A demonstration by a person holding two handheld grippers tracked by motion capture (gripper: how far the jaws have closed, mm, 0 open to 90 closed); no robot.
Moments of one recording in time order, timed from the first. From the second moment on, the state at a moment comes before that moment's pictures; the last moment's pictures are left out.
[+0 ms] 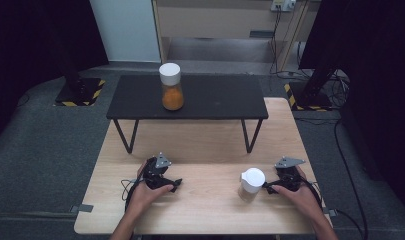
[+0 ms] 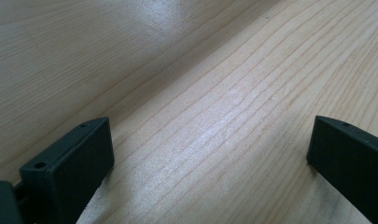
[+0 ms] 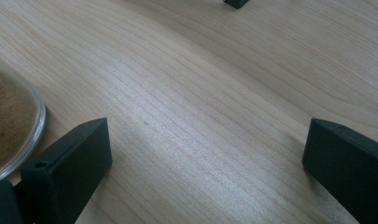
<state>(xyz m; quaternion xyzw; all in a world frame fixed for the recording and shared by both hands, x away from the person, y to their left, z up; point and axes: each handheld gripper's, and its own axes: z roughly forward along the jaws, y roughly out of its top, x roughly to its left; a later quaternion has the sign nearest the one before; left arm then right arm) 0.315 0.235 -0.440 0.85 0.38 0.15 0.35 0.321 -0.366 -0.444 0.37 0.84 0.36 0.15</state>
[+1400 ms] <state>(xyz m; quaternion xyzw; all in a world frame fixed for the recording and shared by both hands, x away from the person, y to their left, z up) 0.315 0.235 -0.440 0.85 0.38 0.15 0.35 0.285 -0.381 -0.424 0.34 0.84 0.39 0.14</state>
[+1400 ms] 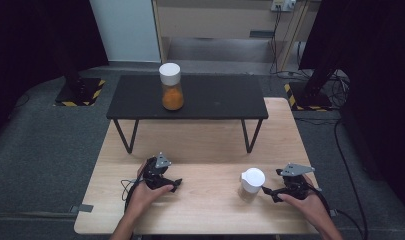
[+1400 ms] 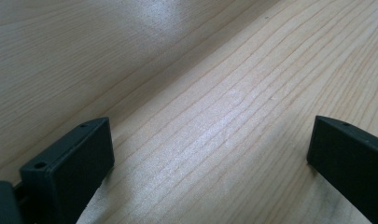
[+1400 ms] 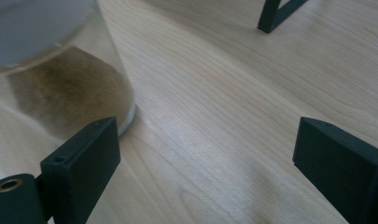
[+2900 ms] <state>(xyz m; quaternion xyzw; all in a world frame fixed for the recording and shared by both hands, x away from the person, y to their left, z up) 0.316 0.235 -0.440 0.85 0.37 0.15 0.35 0.266 -0.350 -0.417 0.26 0.86 0.42 0.11</state>
